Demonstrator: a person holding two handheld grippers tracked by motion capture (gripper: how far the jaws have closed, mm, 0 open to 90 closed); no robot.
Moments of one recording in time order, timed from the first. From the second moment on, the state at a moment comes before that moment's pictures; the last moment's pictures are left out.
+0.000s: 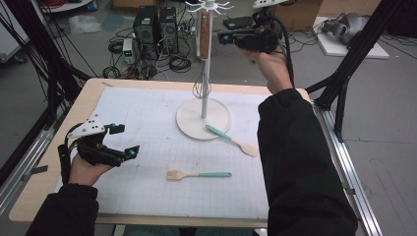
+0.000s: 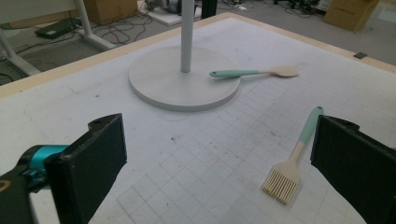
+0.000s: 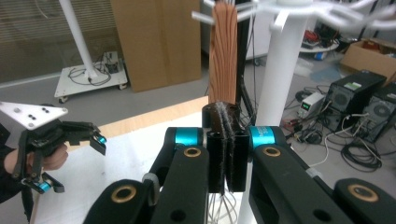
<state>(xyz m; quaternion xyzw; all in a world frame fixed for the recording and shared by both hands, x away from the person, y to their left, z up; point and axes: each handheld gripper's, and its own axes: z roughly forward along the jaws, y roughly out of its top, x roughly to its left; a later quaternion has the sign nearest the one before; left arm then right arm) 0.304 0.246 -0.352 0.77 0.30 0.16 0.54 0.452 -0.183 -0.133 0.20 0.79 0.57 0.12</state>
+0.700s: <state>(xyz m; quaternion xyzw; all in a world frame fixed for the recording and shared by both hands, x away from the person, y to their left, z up) 0.306 0.244 -0.353 0.77 0.30 0.16 0.54 0.466 -0.202 -0.106 0.21 0.76 0.59 0.14</state>
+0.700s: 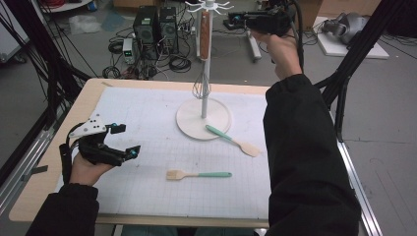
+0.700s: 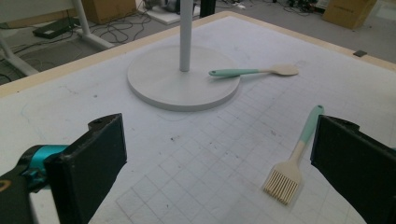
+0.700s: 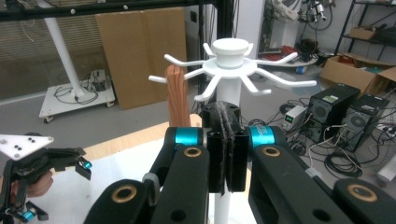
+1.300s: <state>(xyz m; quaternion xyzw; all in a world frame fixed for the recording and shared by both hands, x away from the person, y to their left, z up) 0.305 0.243 -0.352 0.77 0.30 0.16 0.54 0.453 -0.171 -0.101 0.19 0.78 0.58 0.15</state>
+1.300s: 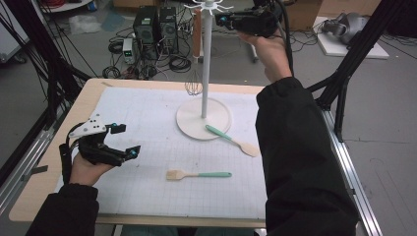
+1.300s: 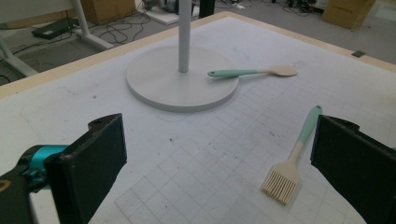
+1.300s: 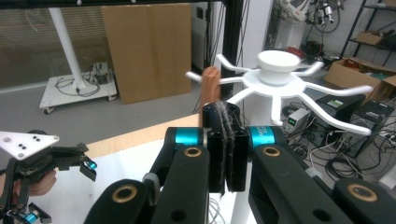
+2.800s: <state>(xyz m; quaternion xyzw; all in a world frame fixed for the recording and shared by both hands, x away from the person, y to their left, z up) 0.304 0.240 -0.354 0.78 0.29 0.15 0.53 0.408 -0.219 -0.179 0.22 0.78 0.56 0.15</state>
